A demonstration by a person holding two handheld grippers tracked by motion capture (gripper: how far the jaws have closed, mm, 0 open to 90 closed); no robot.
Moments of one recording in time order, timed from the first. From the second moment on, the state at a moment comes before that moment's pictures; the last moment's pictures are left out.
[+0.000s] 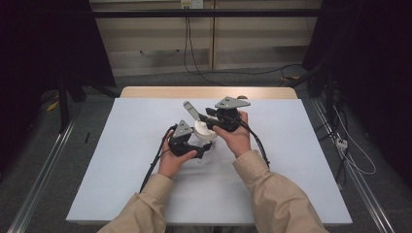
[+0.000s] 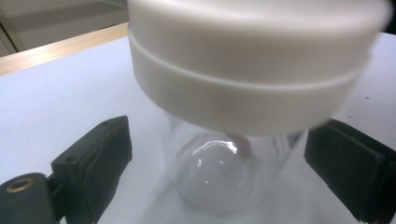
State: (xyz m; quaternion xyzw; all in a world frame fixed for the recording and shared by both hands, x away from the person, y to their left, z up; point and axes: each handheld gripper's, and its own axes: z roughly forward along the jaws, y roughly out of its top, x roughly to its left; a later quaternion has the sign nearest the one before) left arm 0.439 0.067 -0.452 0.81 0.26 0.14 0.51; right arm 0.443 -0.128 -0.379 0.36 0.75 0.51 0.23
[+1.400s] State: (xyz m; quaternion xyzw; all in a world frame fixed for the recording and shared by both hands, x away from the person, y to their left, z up) left arm 0.399 0.136 -0.444 0.81 0.28 0.11 0.51; right arm 0.344 -0.222 -0.438 0.39 0.75 0.48 0.21
